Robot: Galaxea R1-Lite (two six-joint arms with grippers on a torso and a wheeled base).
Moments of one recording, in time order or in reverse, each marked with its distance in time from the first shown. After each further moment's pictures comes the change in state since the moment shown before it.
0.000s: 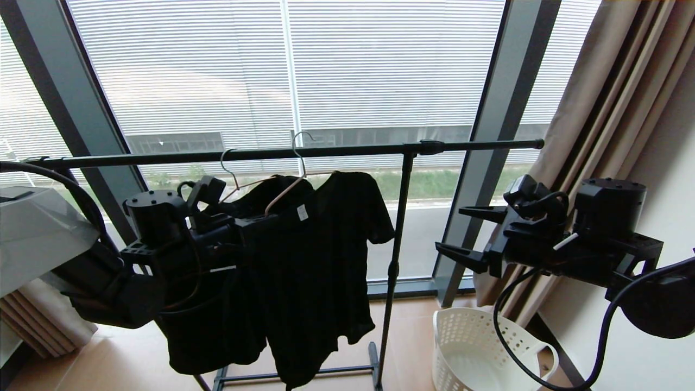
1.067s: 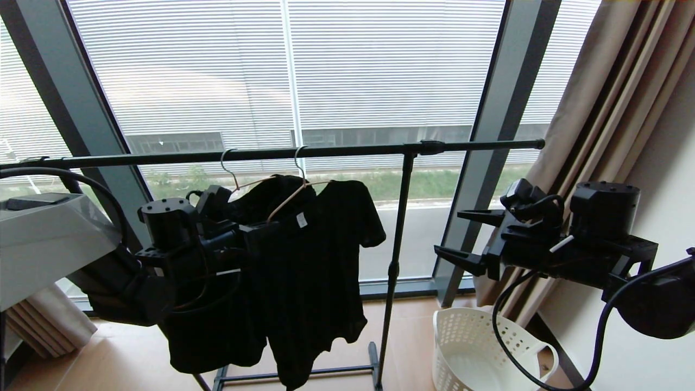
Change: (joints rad) left arm 0.012 0.086 -0.037 -0.007 0.018 0.001; right arm 0.000 0.016 0.003 0.000 0.002 -0.002
